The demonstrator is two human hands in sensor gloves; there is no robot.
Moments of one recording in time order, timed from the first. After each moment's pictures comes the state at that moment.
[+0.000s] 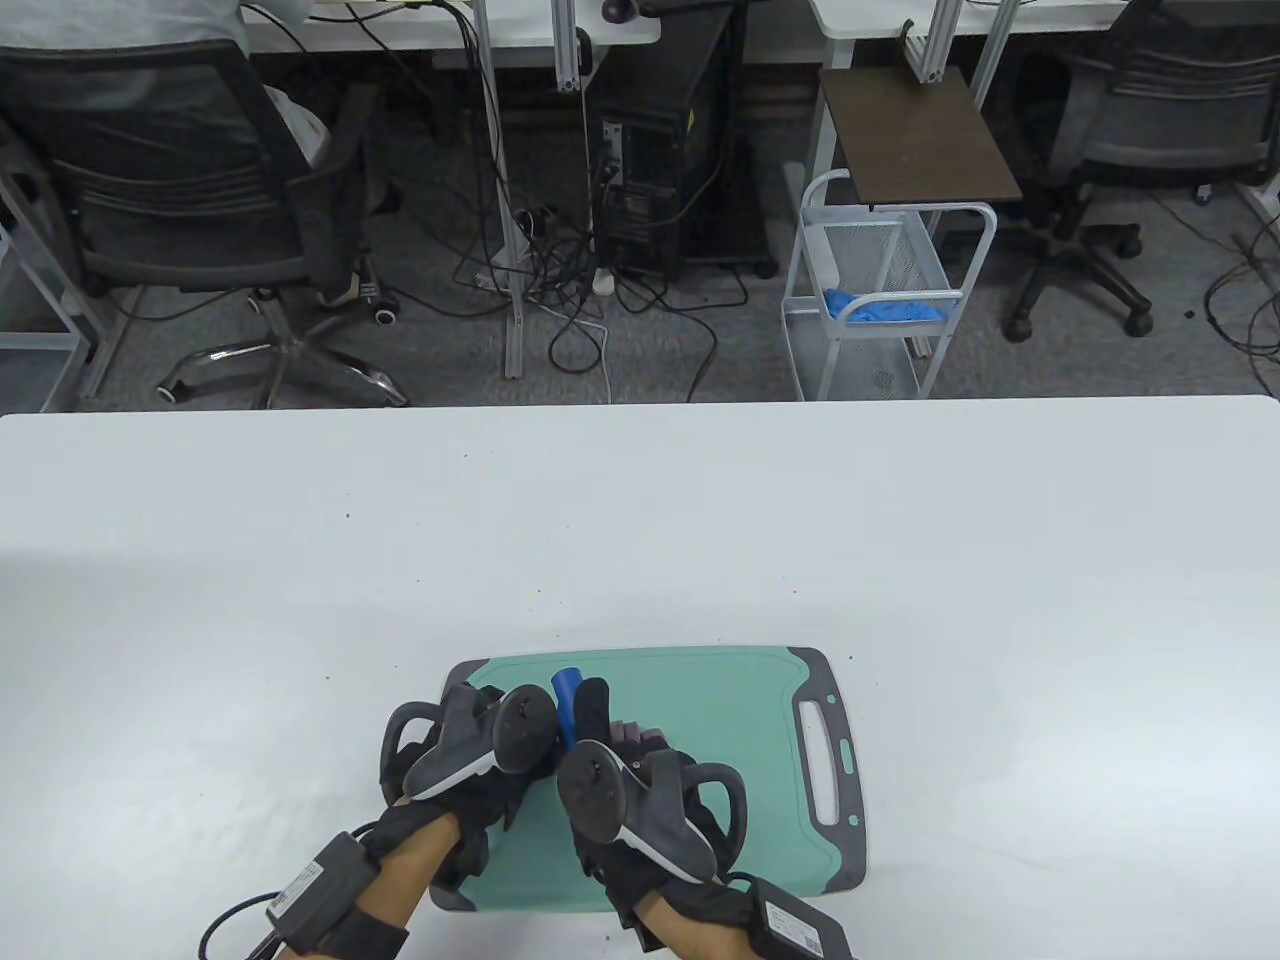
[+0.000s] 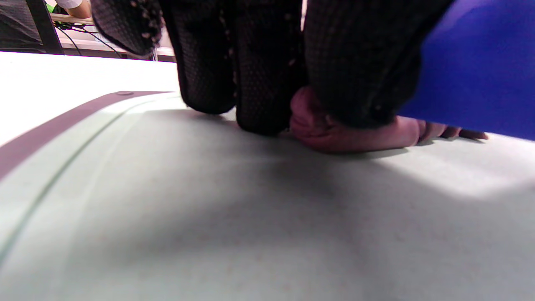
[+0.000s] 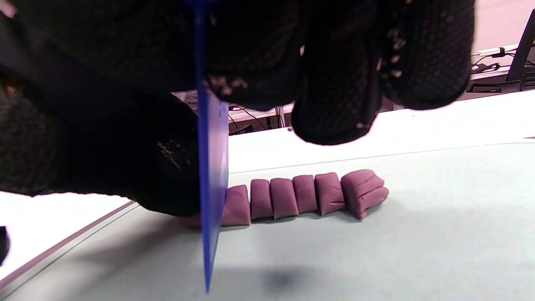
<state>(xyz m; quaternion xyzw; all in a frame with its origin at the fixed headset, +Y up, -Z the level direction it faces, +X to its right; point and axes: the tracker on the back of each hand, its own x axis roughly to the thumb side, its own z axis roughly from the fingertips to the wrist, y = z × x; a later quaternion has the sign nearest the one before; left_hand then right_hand) -0.161 -0.741 -0.282 -0.09 -0.14 0.02 0.99 -0.018 -0.701 -0.221 0.10 0.00 0.99 0.12</state>
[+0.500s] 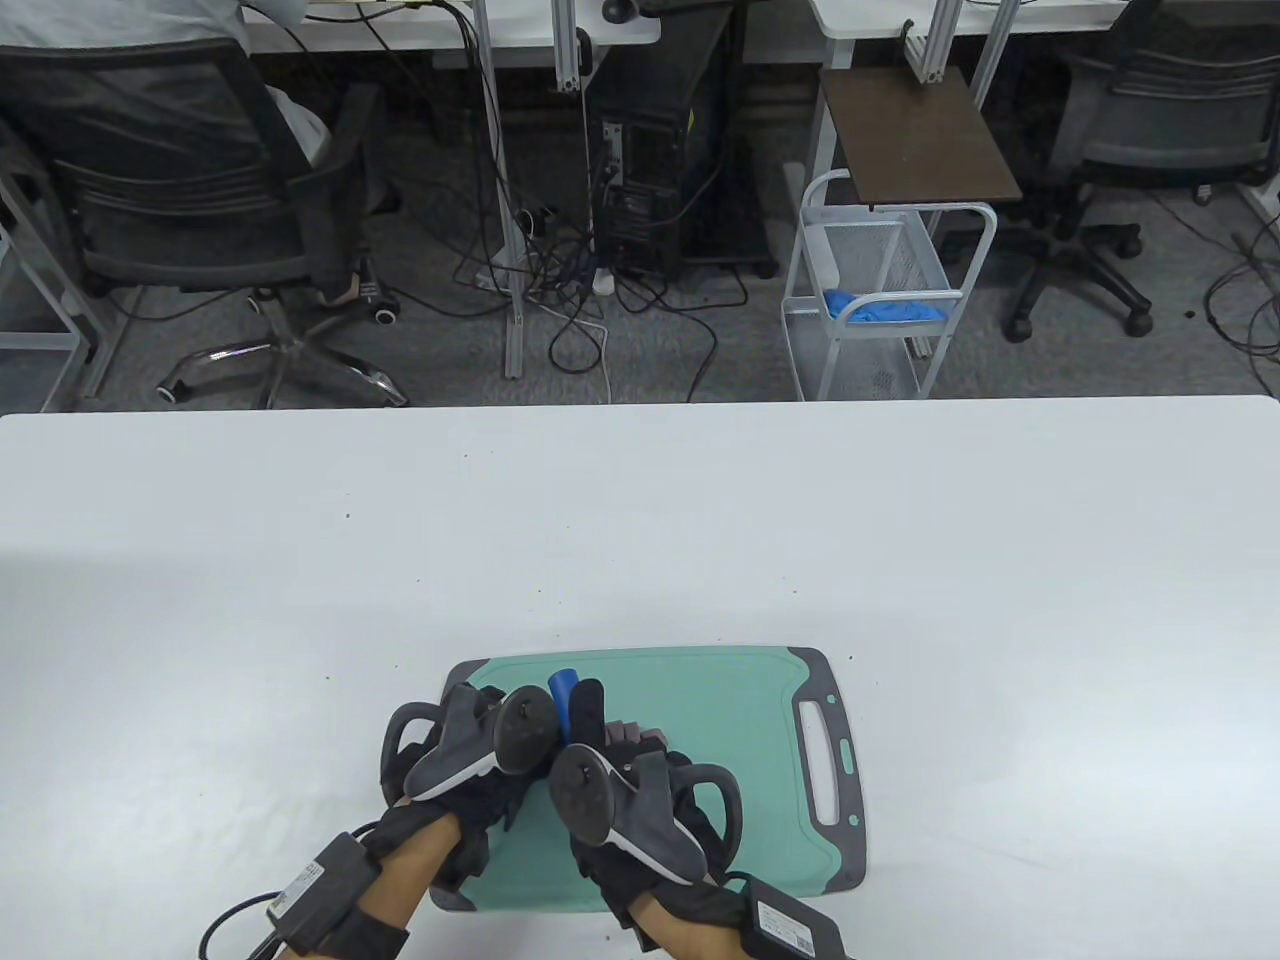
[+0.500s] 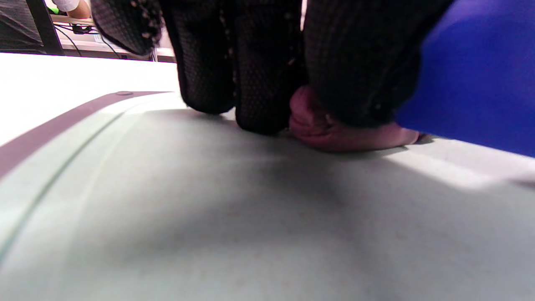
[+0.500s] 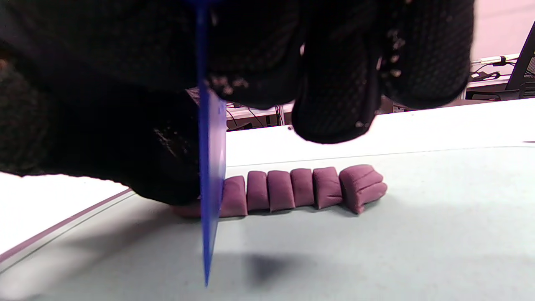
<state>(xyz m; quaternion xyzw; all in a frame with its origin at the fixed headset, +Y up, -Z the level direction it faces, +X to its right) -0.161 -0.741 -0.282 -0.09 -0.14 0.02 0.99 -0.024 -0.702 -0.220 0.10 0.00 0.99 0.09</state>
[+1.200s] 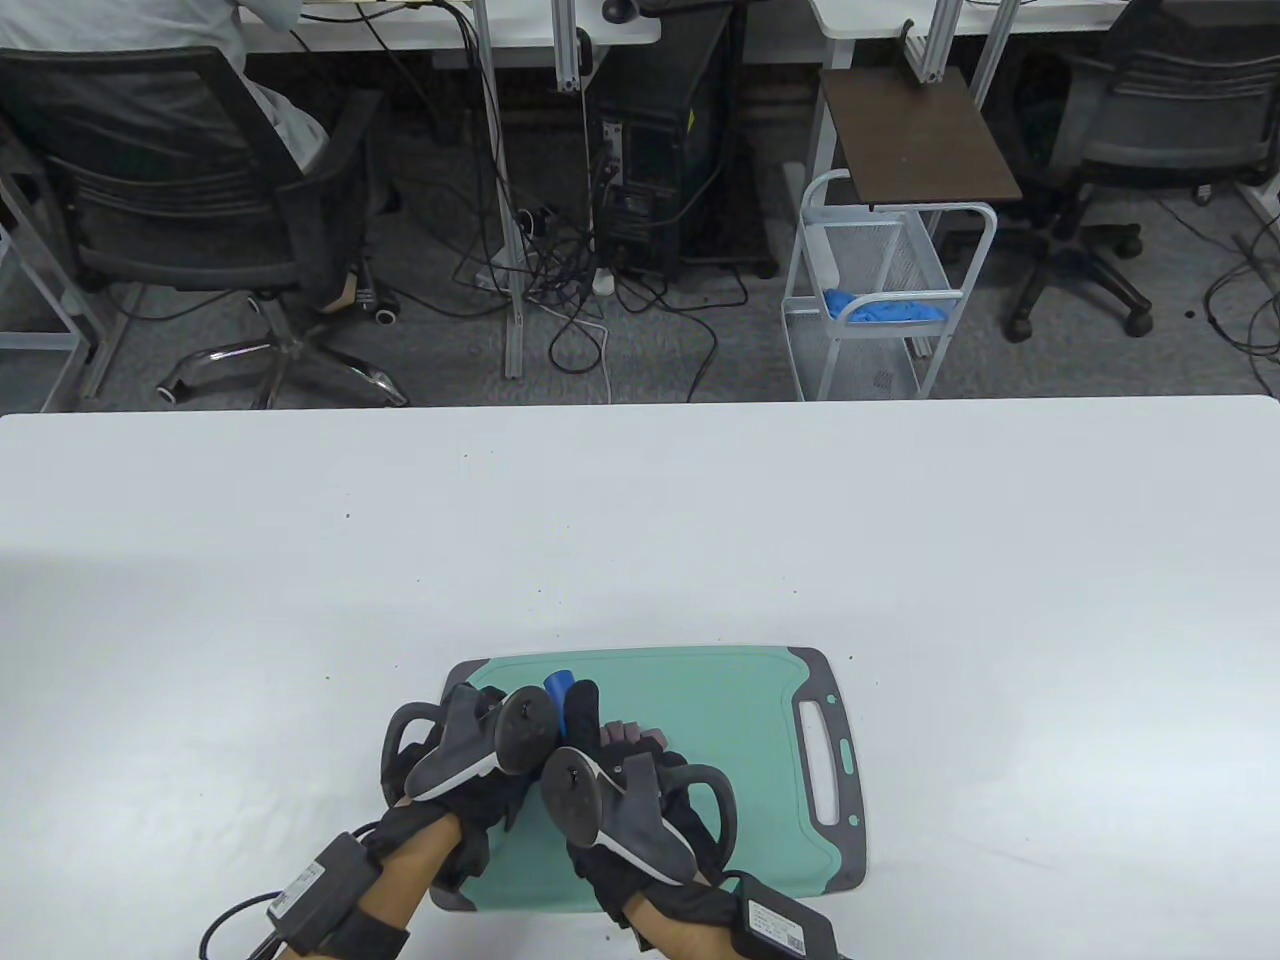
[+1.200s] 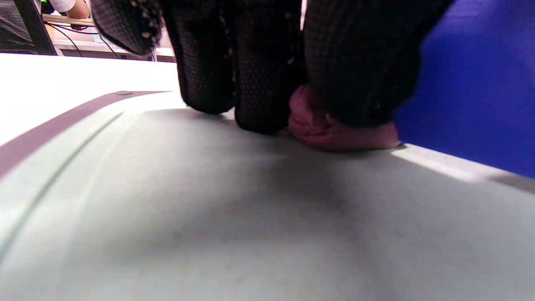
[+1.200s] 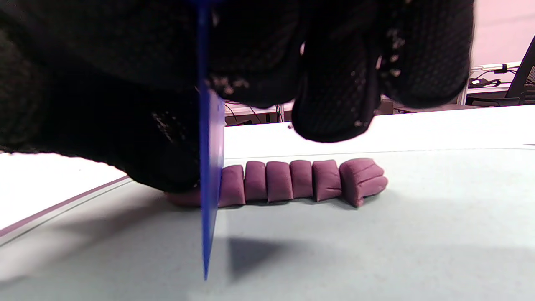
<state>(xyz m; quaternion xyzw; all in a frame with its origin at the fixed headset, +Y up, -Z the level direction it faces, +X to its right) -0.161 -0.741 -0.282 -0.09 -0.14 0.02 0.99 -0.029 -0.702 -0.219 0.10 0.00 0.99 0.07</state>
